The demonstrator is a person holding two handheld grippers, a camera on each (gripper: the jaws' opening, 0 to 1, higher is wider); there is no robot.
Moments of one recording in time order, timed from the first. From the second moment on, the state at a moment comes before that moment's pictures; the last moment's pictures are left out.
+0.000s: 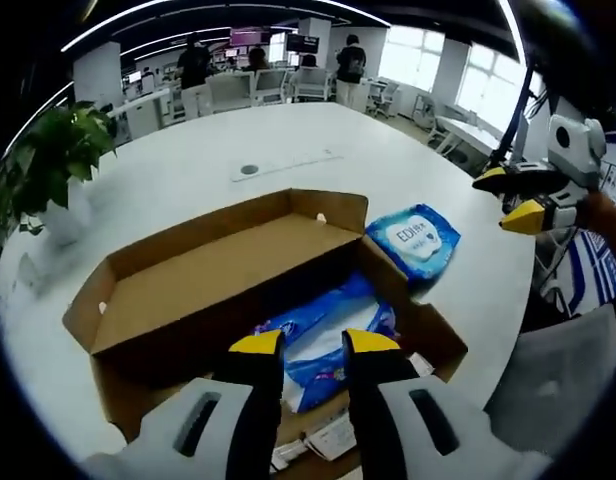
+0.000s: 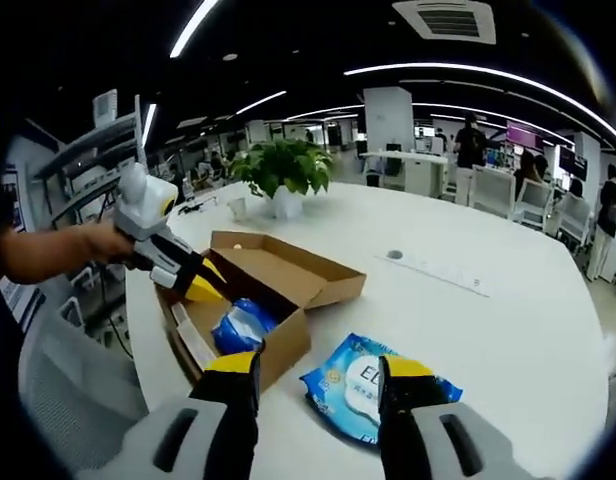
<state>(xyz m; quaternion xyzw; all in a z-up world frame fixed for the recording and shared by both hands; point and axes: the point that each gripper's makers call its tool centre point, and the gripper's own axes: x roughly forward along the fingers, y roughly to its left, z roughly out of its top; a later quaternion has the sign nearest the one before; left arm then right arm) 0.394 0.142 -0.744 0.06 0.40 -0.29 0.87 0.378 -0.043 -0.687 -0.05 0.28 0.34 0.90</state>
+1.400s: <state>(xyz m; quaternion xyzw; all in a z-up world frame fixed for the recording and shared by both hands) 0.382 0.128 -0.768 0.14 0.40 -0.42 0.80 0.399 0.070 -0.730 -0.18 0.26 0.47 0.82</state>
